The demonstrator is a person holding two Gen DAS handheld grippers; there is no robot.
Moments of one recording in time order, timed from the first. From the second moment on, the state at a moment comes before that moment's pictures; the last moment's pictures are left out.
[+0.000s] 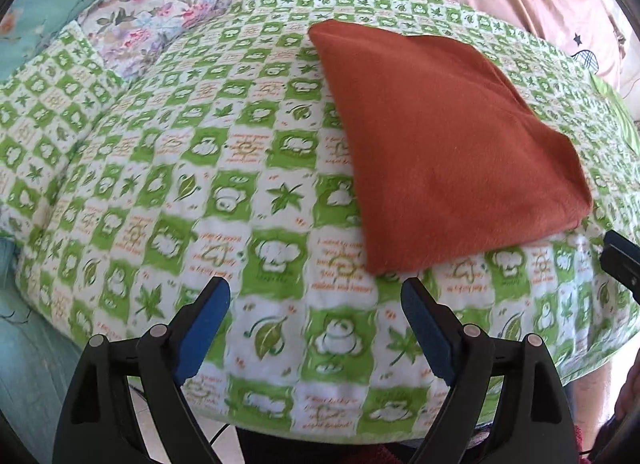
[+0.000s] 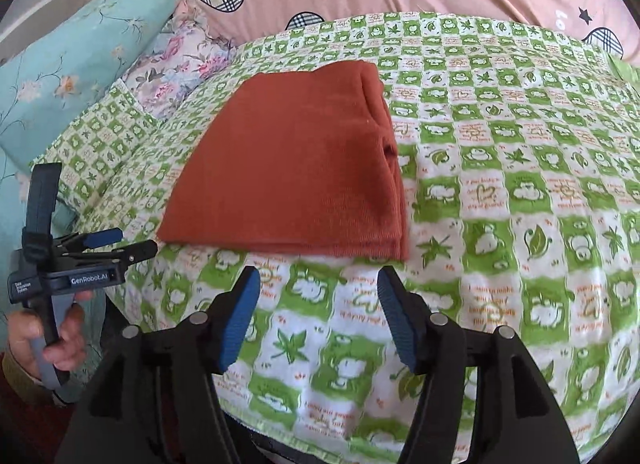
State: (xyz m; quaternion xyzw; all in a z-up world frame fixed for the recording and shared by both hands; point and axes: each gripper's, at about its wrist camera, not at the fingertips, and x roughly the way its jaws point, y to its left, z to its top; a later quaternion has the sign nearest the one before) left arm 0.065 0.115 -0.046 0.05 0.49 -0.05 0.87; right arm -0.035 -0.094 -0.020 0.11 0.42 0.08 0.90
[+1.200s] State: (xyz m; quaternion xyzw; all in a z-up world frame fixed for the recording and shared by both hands) left arm 0.065 0.114 -0.020 0.10 0.42 -0.01 0.90; right arm 0.000 -0.072 -0.013 0.07 0.43 0.11 0.89
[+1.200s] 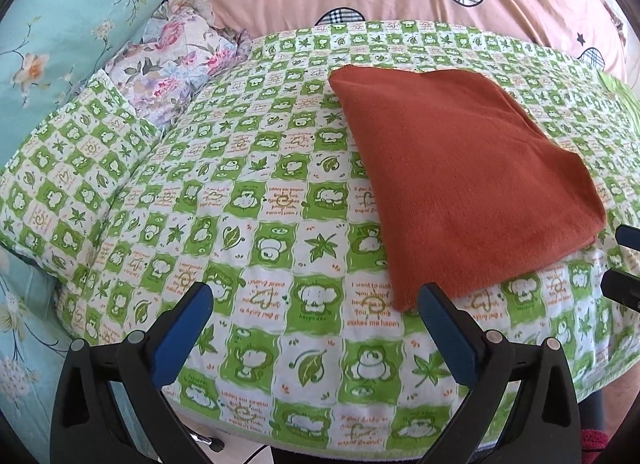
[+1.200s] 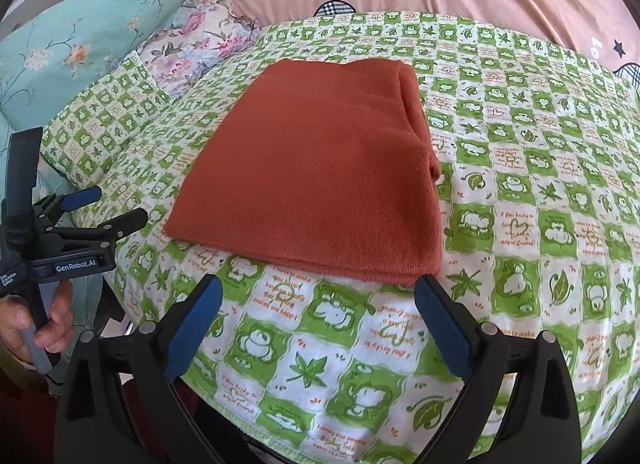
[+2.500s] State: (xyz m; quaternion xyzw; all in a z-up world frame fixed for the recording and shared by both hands) left arm 0.140 0.081 -0.015 0.12 0.44 -0.02 0.89; right arm 0.089 -0.087 0.008 0.06 0.44 0.12 0.89
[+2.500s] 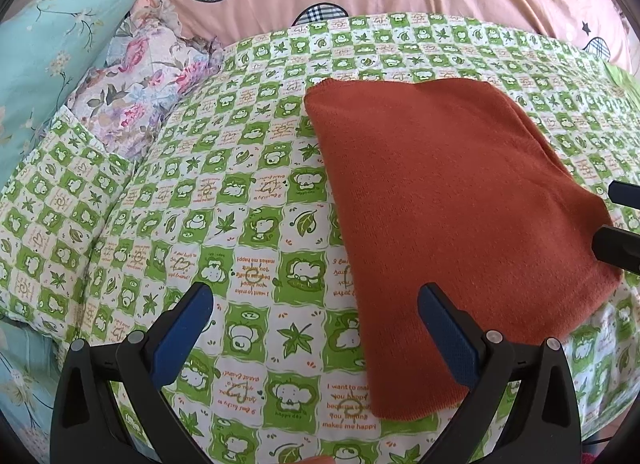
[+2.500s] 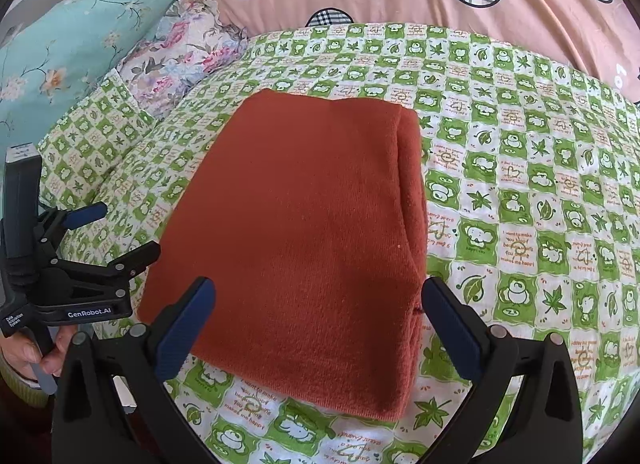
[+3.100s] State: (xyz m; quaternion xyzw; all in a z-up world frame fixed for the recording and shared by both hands) left arm 0.154 0.078 -0.005 0.10 0.44 -0.03 0.89; right arm 0.103 -0.094 0.004 0.08 0.45 0.12 0.88
